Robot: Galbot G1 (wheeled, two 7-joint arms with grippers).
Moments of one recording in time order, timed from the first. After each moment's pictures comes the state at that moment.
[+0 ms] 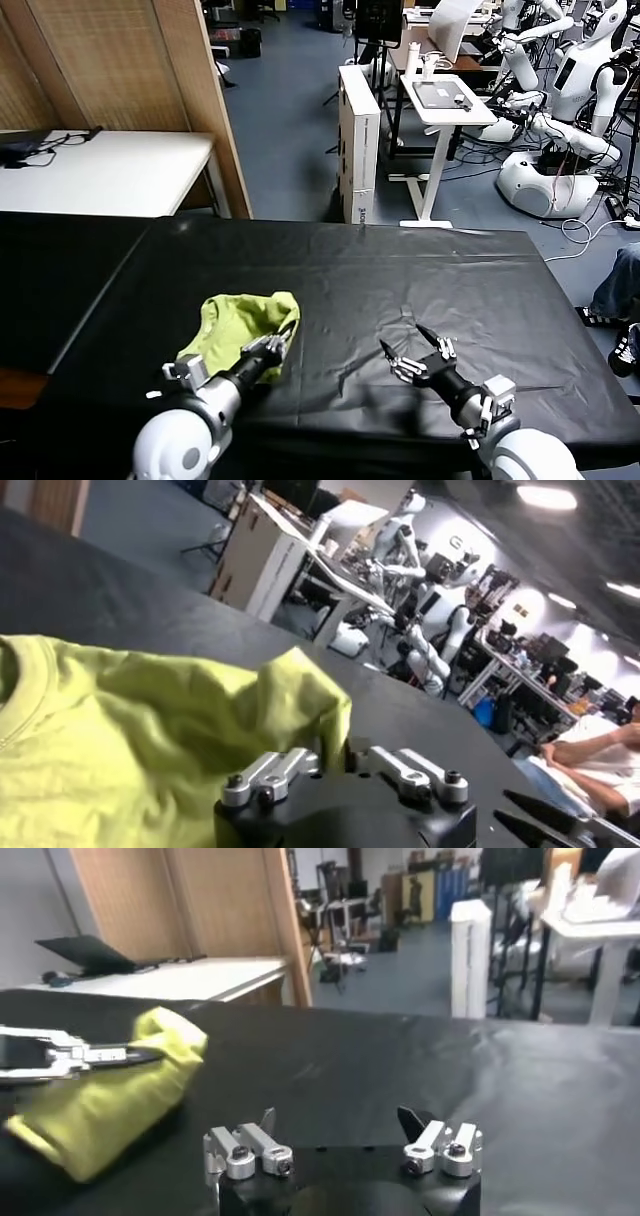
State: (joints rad) left arm 1.40 -1.26 -0.37 -2.16 -0.81 0.52 -0.06; right arm -1.45 0.92 0.37 2.16 0.69 -0.37 -0.05
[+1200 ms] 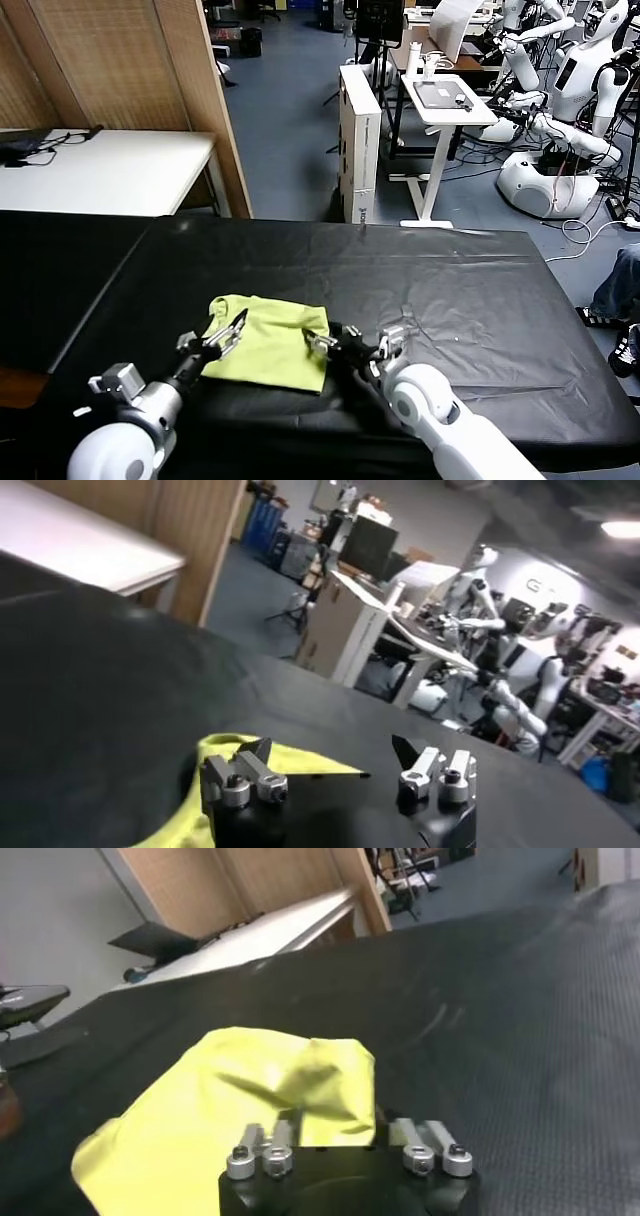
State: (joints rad) left arm 1.55 -1.25 -0.66 -2.22 -0.79 0.45 -0.07; right arm -0.96 1.13 -0.04 1.75 0.83 -0.42 0.04
